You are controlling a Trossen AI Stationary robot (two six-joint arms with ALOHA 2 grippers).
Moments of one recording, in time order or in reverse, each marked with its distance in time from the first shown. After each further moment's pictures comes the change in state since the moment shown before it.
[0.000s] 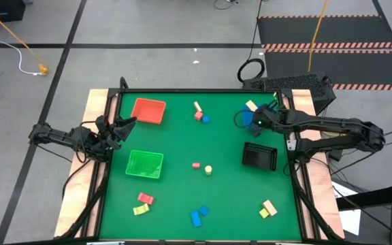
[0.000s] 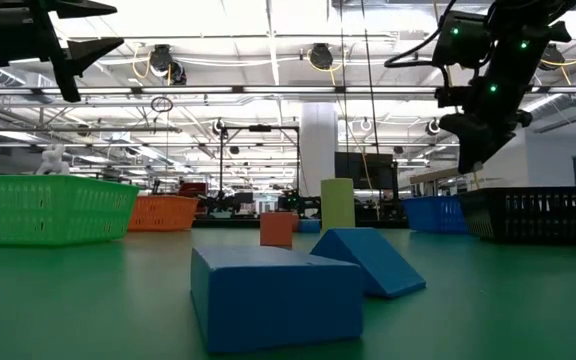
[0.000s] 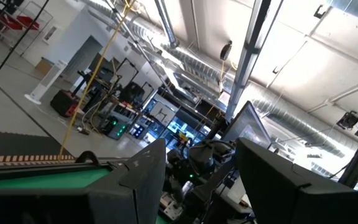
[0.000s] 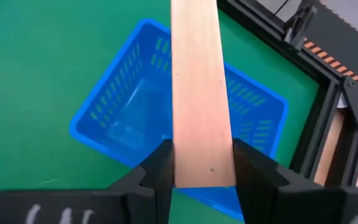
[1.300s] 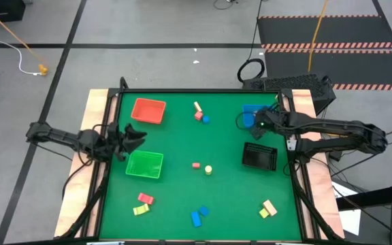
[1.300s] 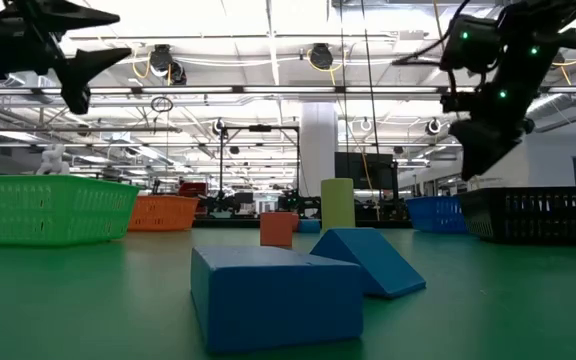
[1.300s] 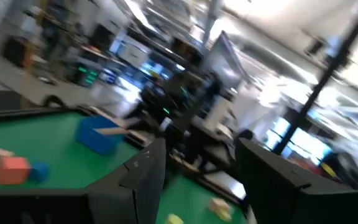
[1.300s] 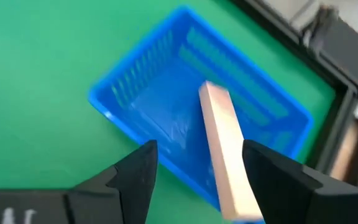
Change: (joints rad) left arm 0.001 0.087 0.000 -0.150 0.265 -0.076; right arm -0.001 -0.055 -0.063 0.070 -0.037 -0.088
